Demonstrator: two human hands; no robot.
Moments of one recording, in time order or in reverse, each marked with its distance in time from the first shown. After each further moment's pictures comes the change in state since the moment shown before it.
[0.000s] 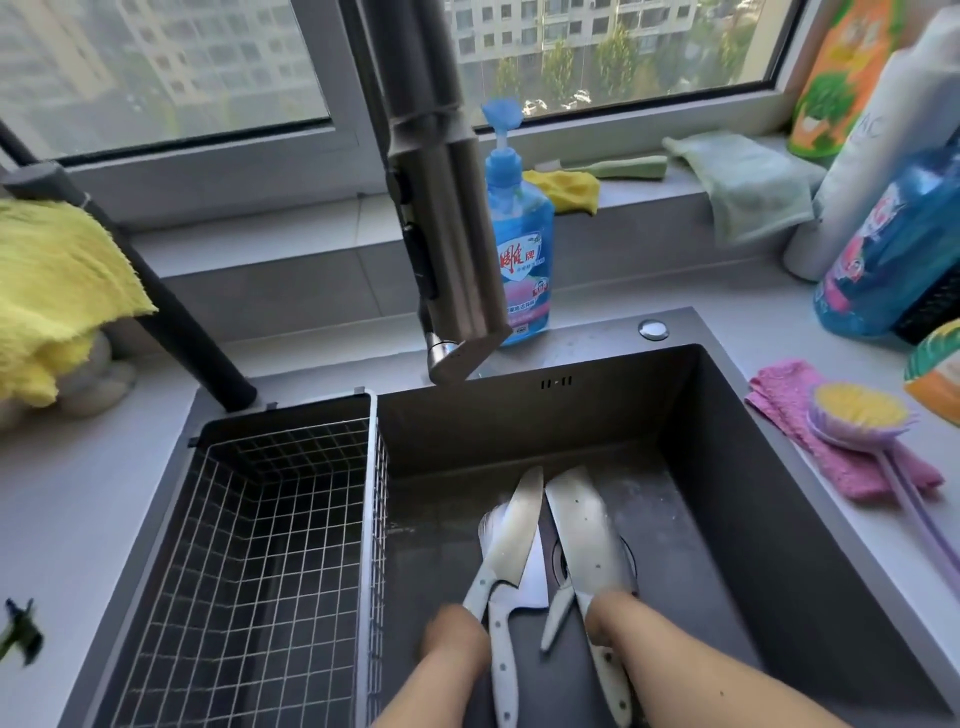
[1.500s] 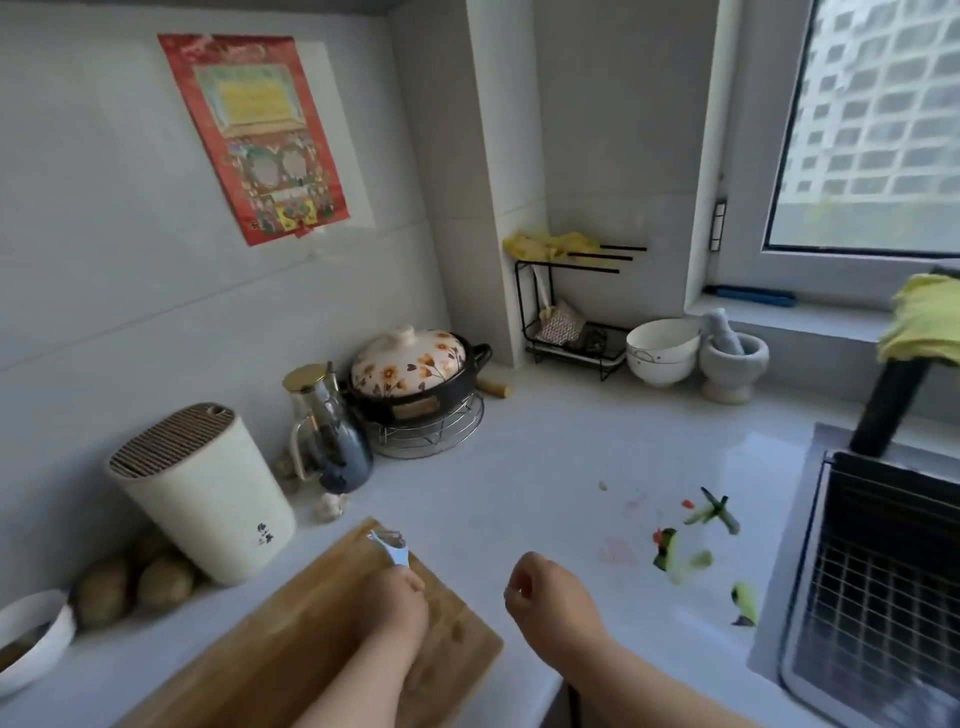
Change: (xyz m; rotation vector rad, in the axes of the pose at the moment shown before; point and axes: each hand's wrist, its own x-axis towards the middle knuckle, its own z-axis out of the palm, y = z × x) left_hand -0.149 -0.629 -0.178 -0.724 0.800 -0.429; right_hand -0.396 -0.396 0.351 -0.100 0.221 -1.261
